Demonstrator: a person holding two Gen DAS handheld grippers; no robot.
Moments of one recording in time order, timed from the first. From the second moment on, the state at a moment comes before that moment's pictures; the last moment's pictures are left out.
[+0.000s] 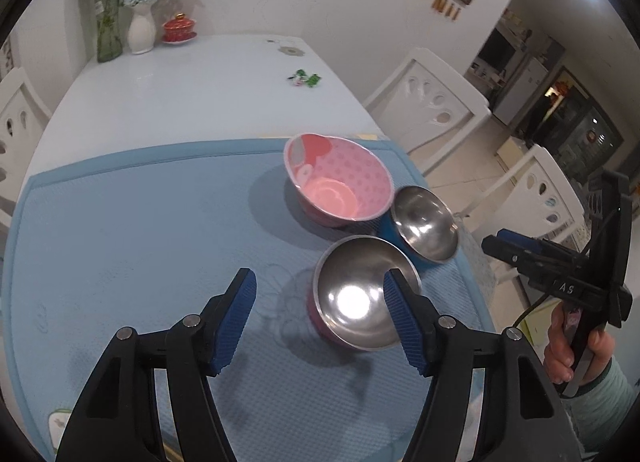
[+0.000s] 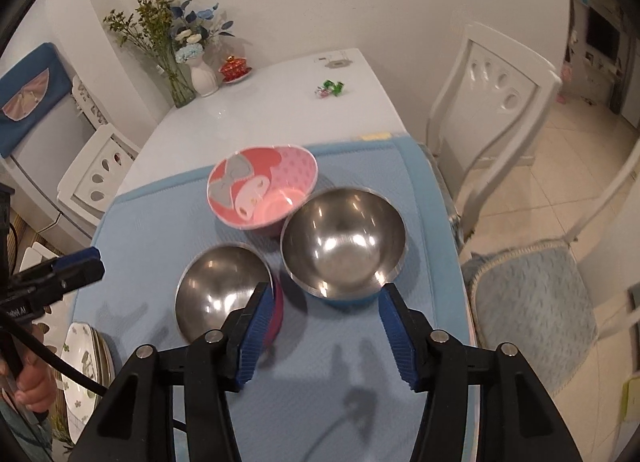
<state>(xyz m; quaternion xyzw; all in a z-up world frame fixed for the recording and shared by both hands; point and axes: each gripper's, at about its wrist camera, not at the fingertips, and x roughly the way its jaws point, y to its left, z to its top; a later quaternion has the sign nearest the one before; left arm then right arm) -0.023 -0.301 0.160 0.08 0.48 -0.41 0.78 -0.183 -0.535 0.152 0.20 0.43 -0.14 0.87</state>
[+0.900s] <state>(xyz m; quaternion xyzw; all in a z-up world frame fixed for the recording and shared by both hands) 0.094 -0.403 0.053 0.01 0.60 -0.37 0.71 0.001 -0.597 0.070 0.20 0.54 -0.10 0.81</state>
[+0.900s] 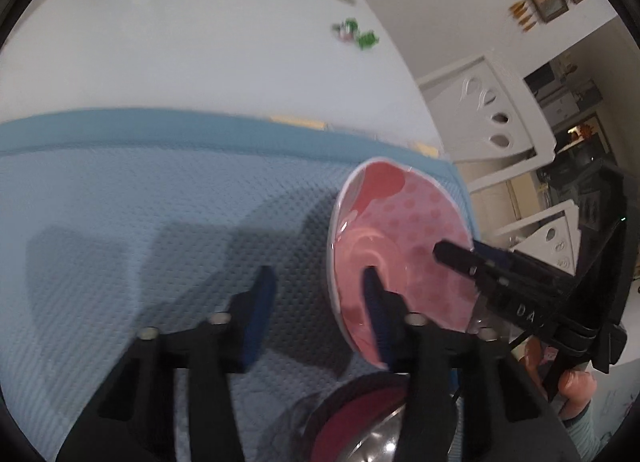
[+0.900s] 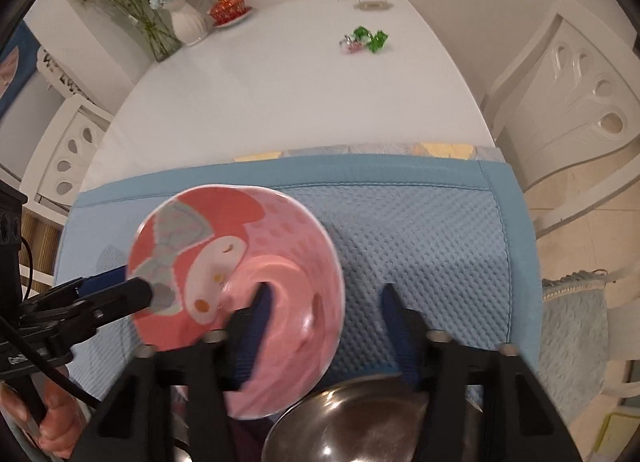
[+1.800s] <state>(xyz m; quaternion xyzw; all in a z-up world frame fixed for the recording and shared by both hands) 0.024 -0.352 0.169 0.06 0.45 -0.40 0.79 -0.050 -0.519 0.193 0.14 0.40 -0.07 0.90</state>
